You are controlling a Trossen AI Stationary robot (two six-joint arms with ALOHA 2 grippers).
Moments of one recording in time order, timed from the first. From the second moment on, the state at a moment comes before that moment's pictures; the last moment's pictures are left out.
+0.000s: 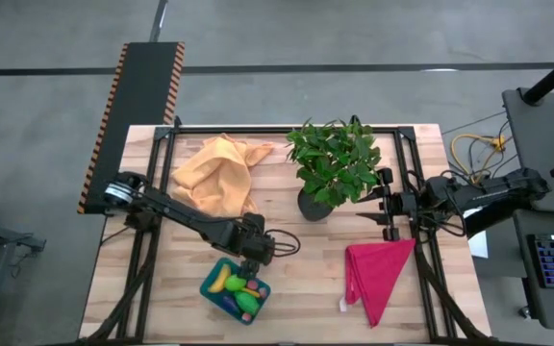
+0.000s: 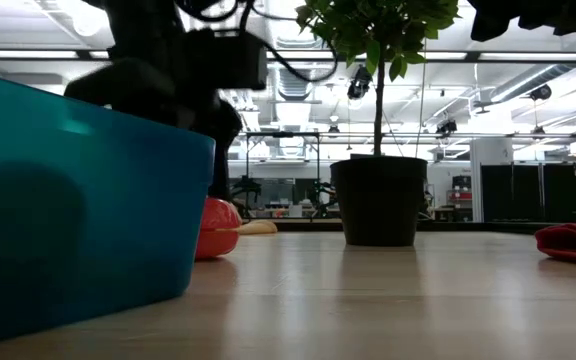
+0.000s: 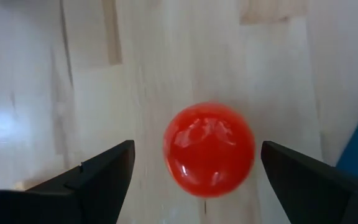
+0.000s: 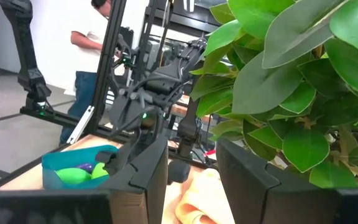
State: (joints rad) left arm -0.32 1.79 1.20 -0.60 -0.19 -0.15; right arm 0.18 0.49 0.27 0.37 0.03 -0.29
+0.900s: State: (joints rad) left arm -0.29 1.84 1.19 -0.56 -0.11 -0.15; right arm 0.18 0.49 0.27 0.37 0.03 -0.29
